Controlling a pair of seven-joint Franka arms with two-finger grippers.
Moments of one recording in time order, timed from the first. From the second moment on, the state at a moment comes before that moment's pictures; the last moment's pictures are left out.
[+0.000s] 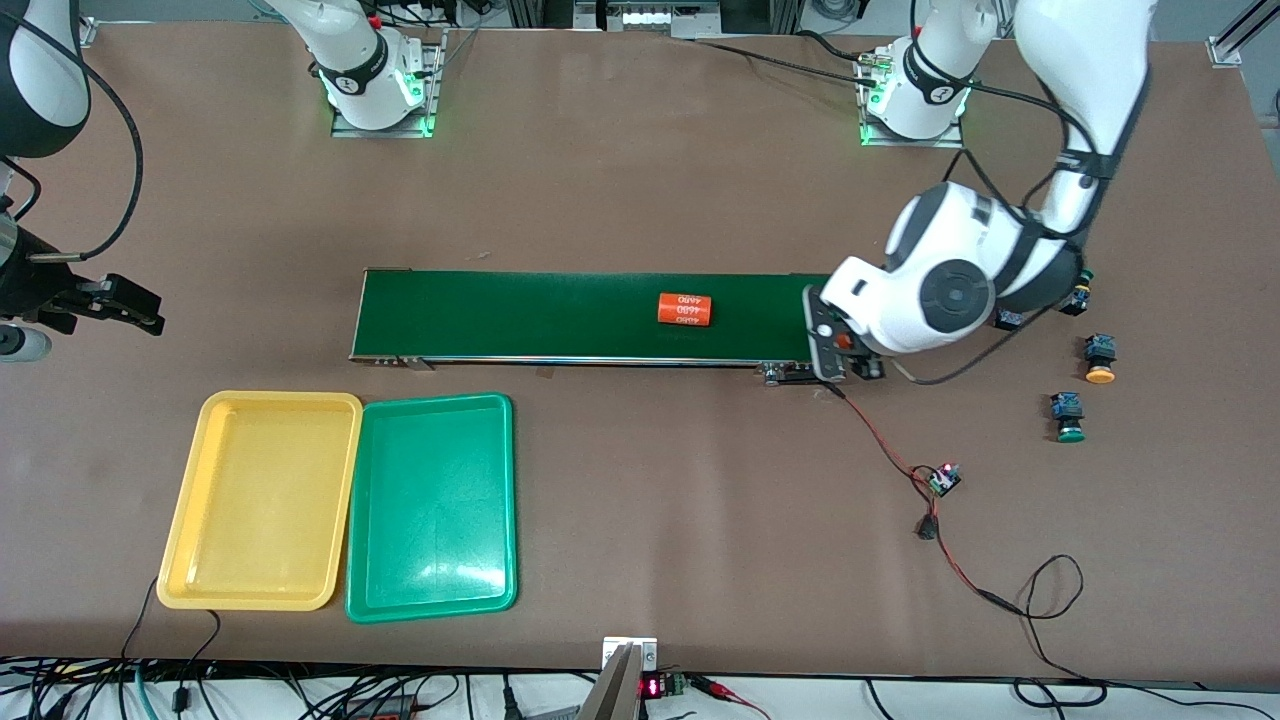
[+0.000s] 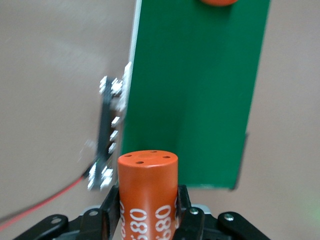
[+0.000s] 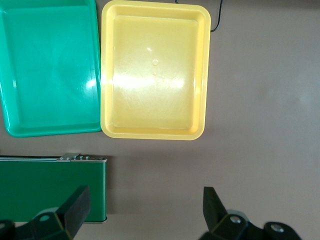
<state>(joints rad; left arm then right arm) -0.06 0.41 -0.35 -1.86 0.02 2.02 1.02 -0.06 0.16 0.01 -1.58 -0.07 1.78 -0.05</state>
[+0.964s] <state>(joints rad) -0.11 0.44 -0.41 -1.98 0.00 2.22 1.10 -0.06 0.16 0.01 -1.58 -0.07 1.78 -0.05</state>
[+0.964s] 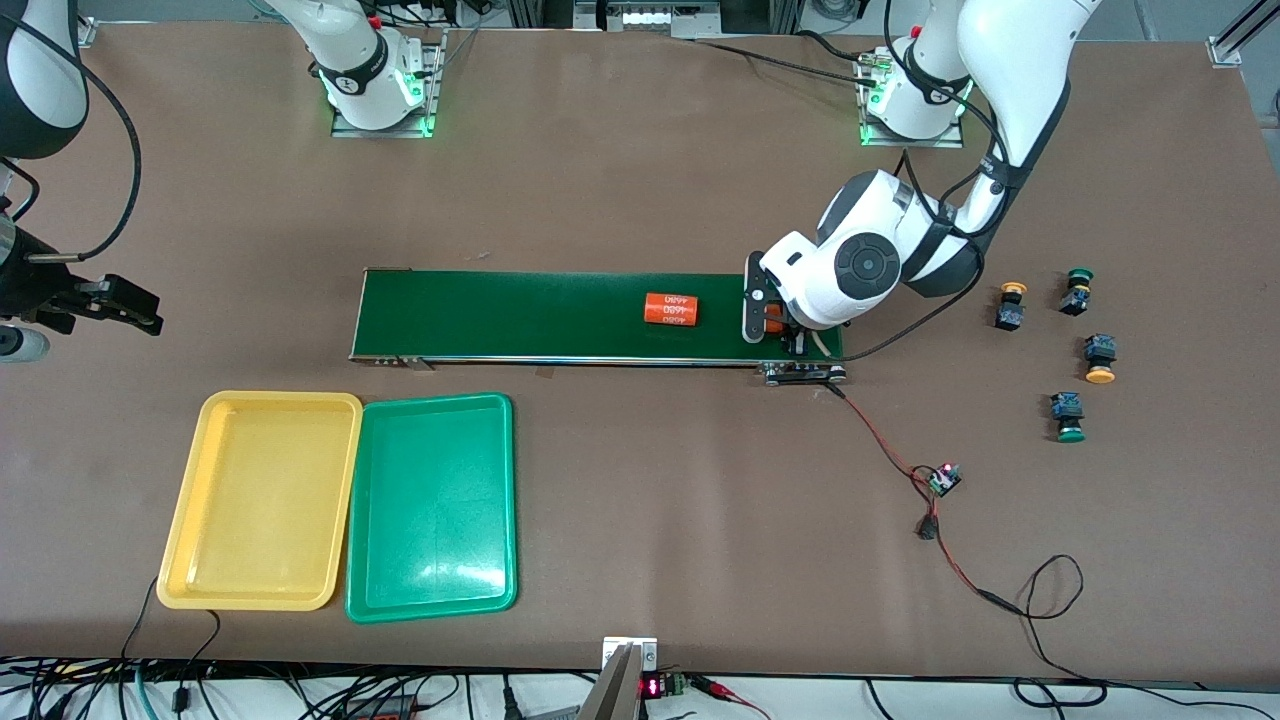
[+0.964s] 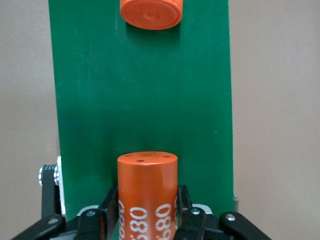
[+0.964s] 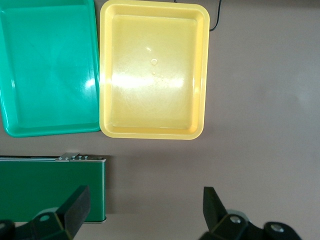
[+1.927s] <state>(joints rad) 0.47 0.30 -0.38 -1.99 -0.06 1.98 0.96 -0.06 0.16 0.01 -1.58 -0.07 1.78 -0.05</state>
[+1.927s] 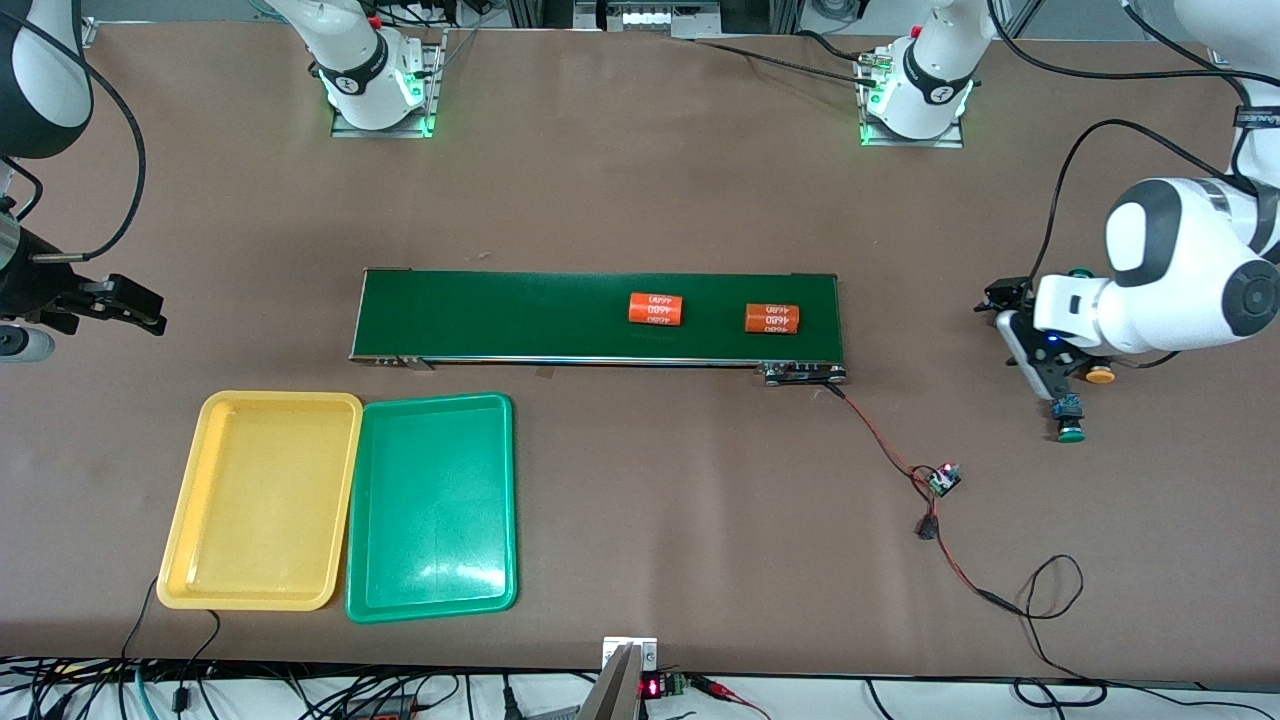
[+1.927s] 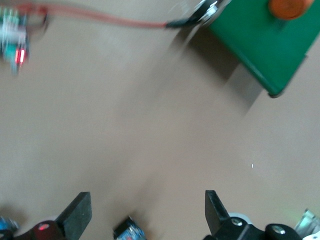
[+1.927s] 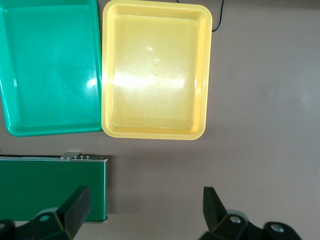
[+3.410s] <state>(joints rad) 0.52 0.34 -0.22 -2.35 0.03 2.38 0.61 -0.05 0.17 0.01 -1.58 -0.07 1.78 -0.05</state>
